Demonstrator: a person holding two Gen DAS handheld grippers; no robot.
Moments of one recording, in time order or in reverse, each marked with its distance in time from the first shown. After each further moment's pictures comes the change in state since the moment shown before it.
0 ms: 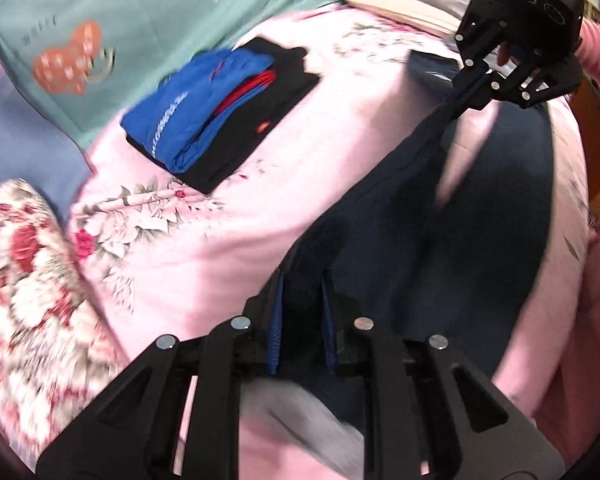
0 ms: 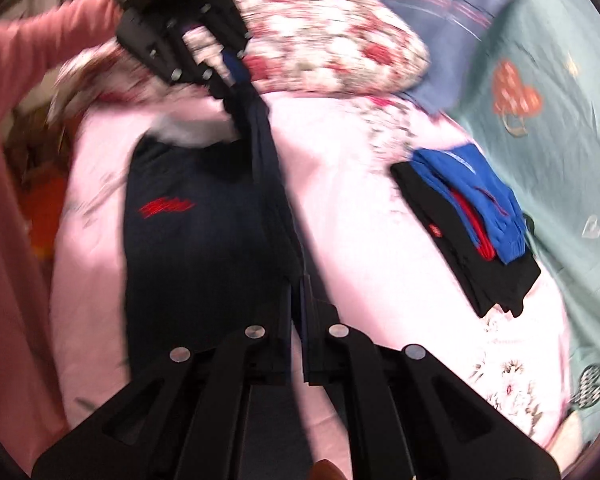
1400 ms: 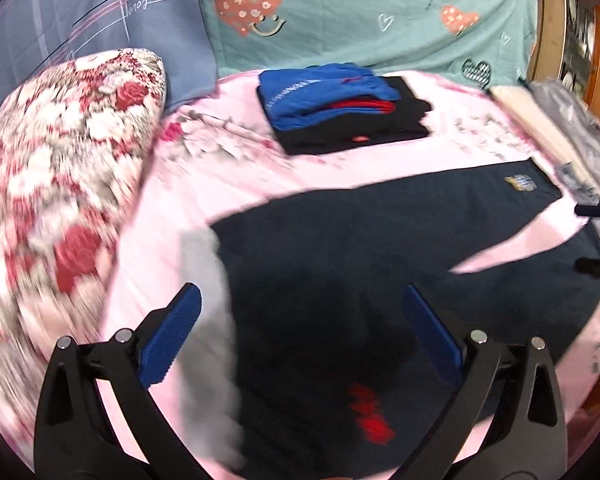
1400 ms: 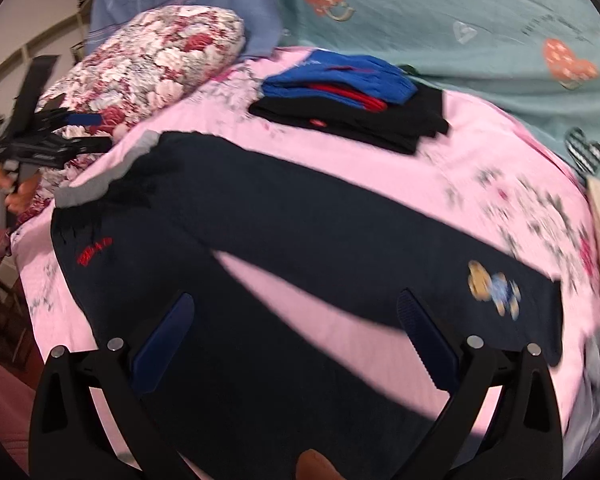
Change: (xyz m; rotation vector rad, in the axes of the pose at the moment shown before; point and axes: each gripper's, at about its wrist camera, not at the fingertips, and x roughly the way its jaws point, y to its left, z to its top) left arm 0.015 -0.024 -0.028 -0.622 -0.124 0.293; right arm 0.013 -0.060 -0.087 0.675 -0.032 -0.161
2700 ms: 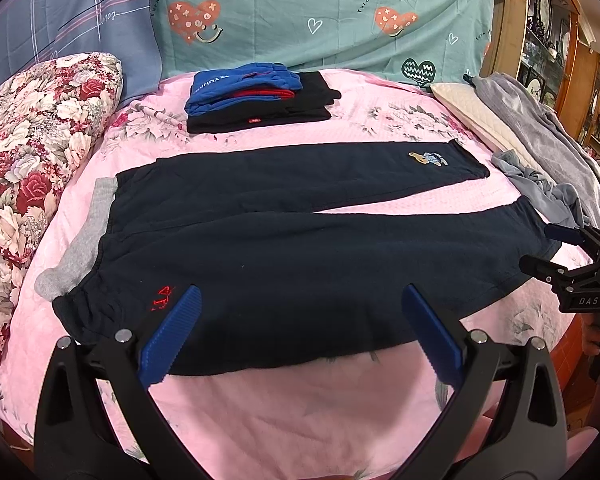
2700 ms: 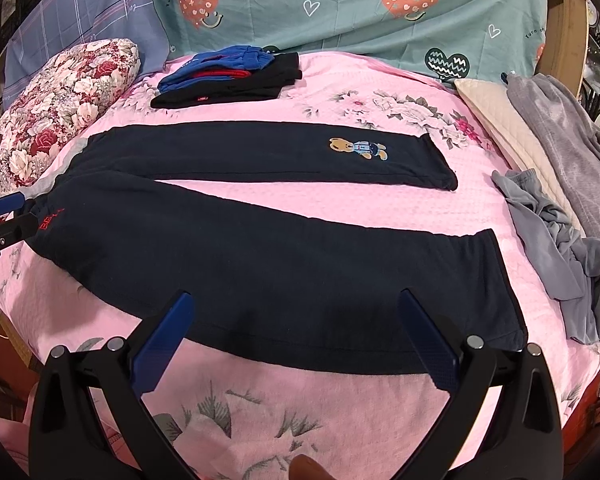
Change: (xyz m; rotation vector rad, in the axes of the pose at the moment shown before) left arm -0.066 -0.164 -0.090 -0.057 -0.085 -0.101; right arm -0.091 0.020 -0.162 0.328 -0.056 -0.317
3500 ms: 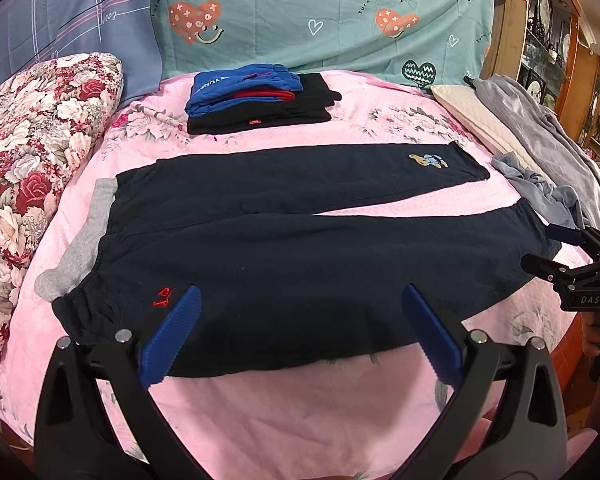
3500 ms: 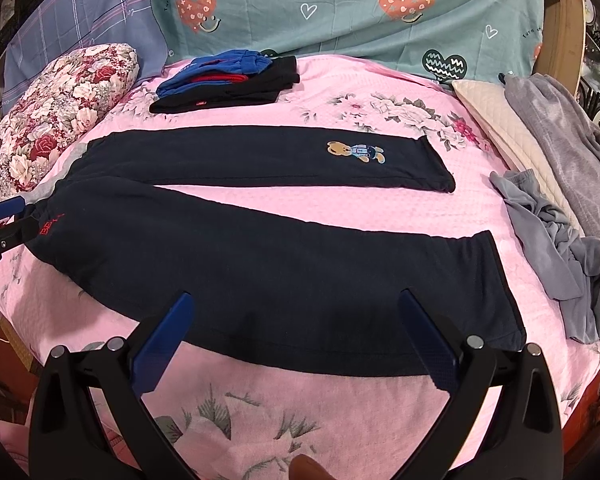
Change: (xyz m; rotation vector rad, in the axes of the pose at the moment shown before) left arm 0.001 0.001 0.002 -0.004 -0.005 0.001; right arm -0.002 -0.001 0.001 0.003 -0.010 -0.003
